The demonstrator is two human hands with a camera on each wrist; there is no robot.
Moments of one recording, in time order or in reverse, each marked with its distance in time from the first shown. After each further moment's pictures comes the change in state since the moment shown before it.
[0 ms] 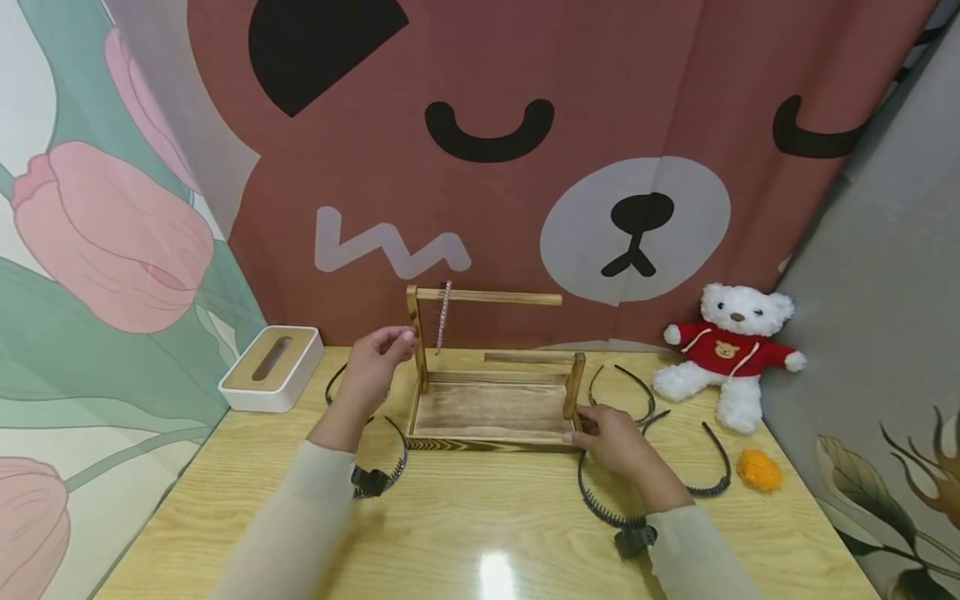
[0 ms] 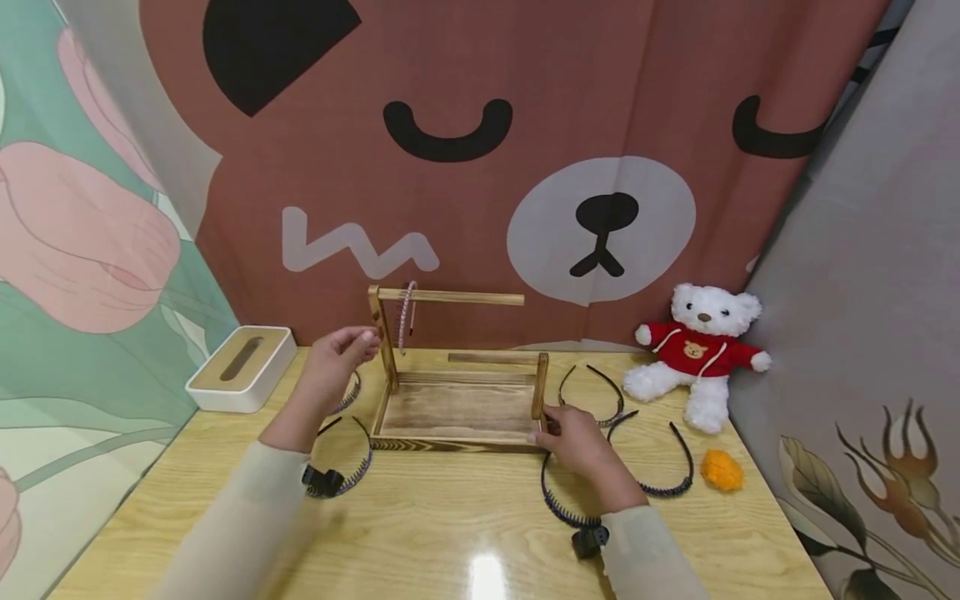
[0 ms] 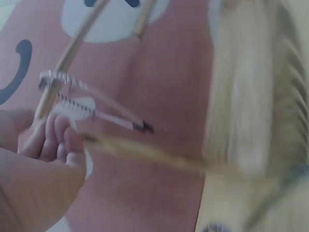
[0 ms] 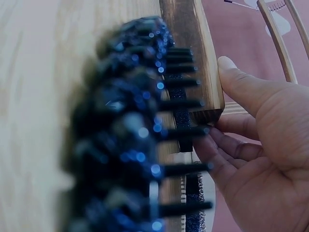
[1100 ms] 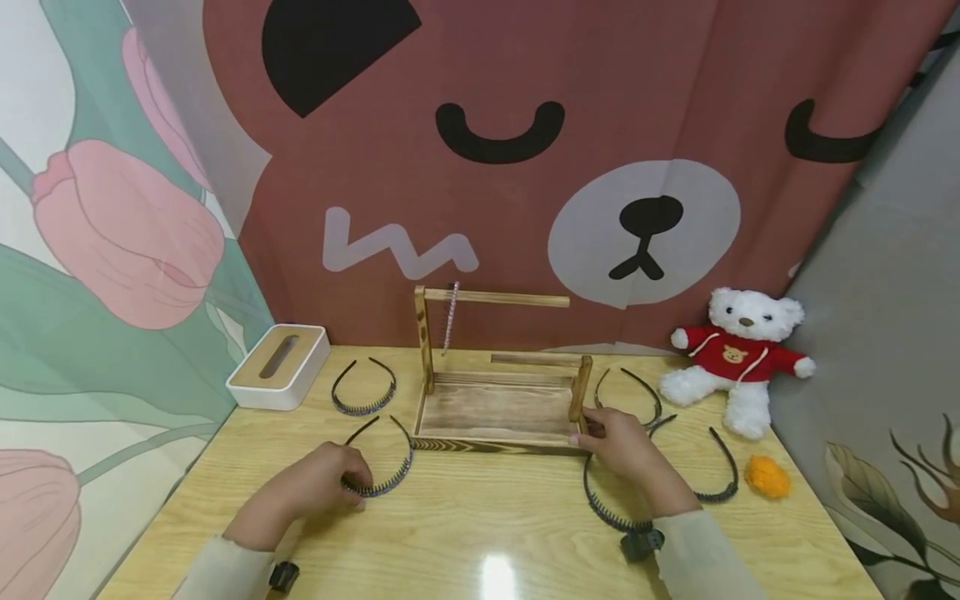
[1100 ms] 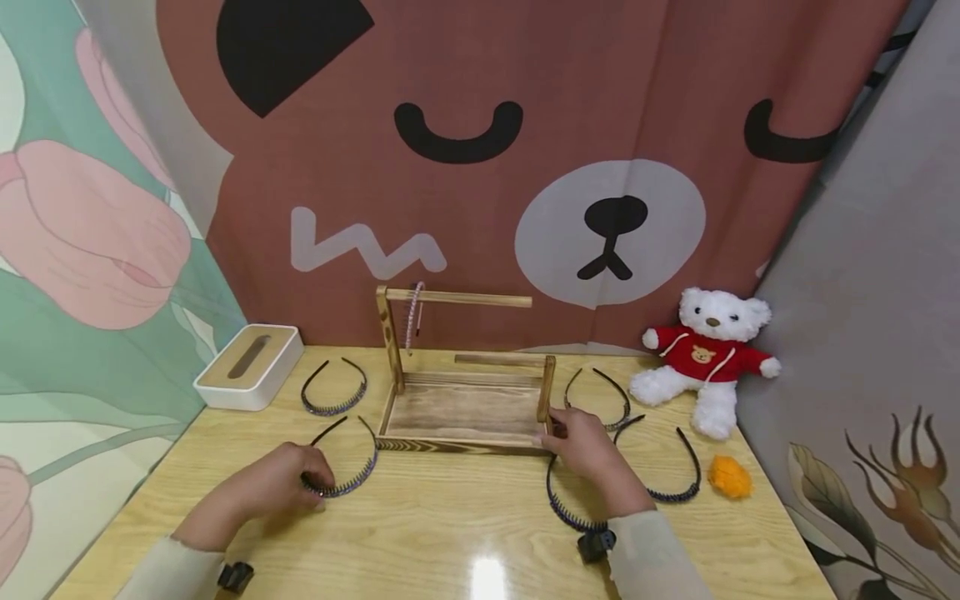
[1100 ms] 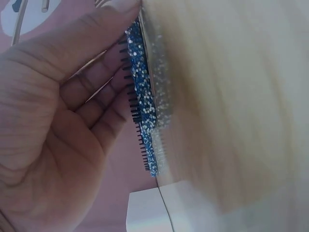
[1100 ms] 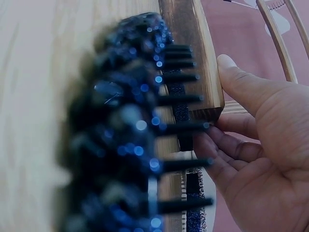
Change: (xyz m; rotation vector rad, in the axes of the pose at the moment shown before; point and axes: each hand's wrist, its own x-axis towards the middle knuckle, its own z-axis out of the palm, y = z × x) left_hand -0.103 -0.099 -0.078 0.686 -0.547 0.236; right_hand 0.002 0.003 0.003 0.015 0.015 -0.003
